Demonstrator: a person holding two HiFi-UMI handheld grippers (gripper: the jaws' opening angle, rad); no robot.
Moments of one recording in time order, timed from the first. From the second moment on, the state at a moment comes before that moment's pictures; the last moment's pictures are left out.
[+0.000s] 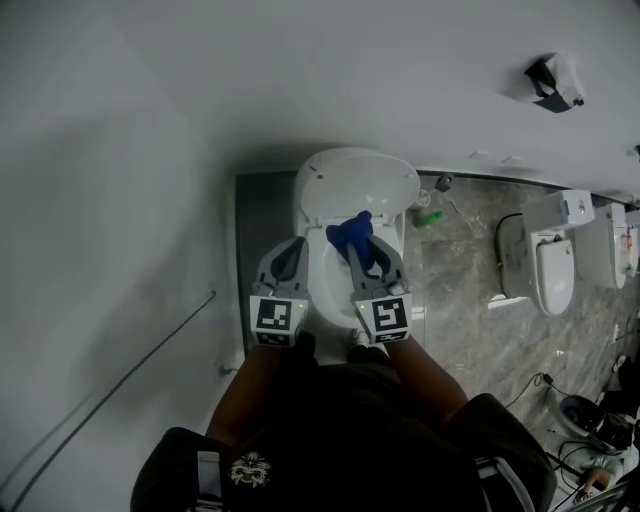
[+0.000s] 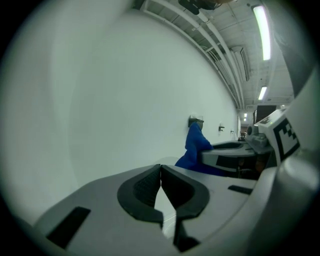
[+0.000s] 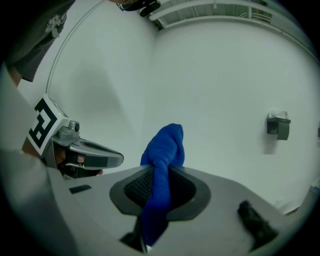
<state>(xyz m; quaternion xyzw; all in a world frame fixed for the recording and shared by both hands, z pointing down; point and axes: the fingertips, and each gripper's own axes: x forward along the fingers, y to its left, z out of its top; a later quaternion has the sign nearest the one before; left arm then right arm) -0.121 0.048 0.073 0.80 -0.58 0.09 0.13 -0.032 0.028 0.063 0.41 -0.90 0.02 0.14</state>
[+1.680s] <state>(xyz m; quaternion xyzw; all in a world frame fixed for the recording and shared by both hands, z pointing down) -0.155 -0.099 0.252 0.78 -0.61 0.10 0.14 -0.080 -0.163 0.233 0.49 -0.87 -0.03 0.08</state>
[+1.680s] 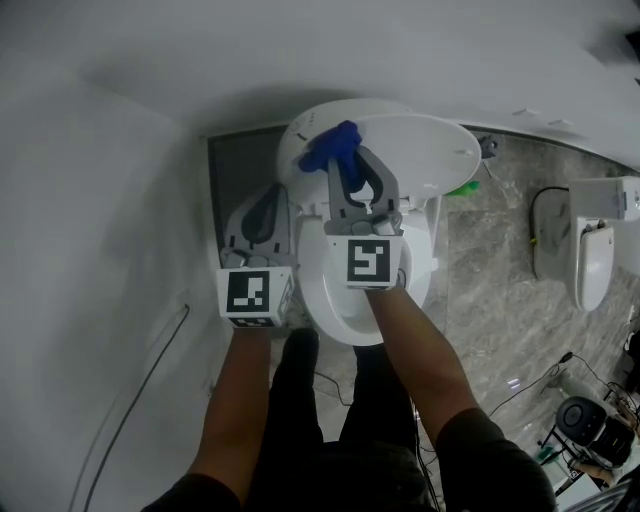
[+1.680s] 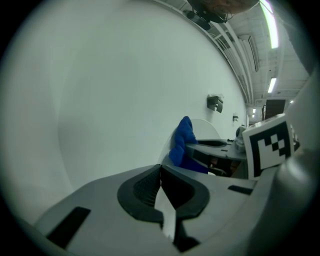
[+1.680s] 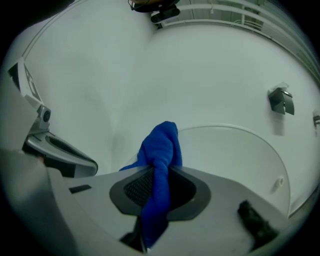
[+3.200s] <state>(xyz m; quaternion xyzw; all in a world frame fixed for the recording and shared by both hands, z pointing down) -0.144 -0.077 0.287 0.76 -0.61 0.12 0.16 -0.032 -0.113 0.260 0.47 -0.88 0.02 0.06</state>
